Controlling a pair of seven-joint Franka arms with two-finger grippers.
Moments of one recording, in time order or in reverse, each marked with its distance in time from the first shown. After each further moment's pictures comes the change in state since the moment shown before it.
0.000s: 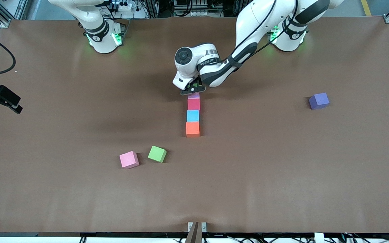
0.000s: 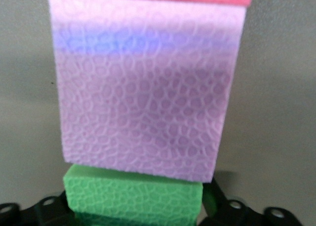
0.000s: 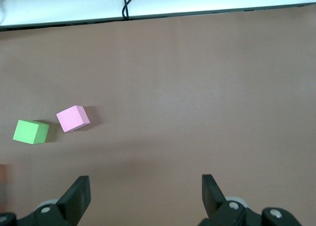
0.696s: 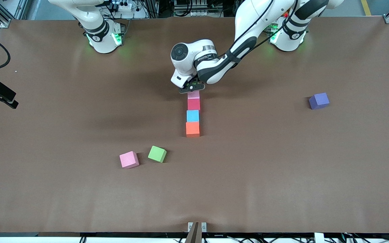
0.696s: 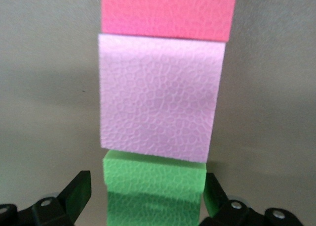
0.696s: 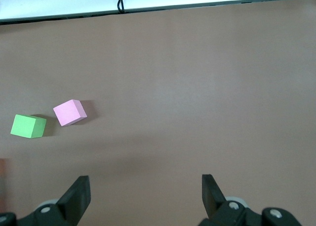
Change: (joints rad) left arm -0.011 -0.062 0.002 0.031 0.000 -0.112 0.000; right arm -0.010 0.000 0.000 0.019 -0.001 -0.040 -0.004
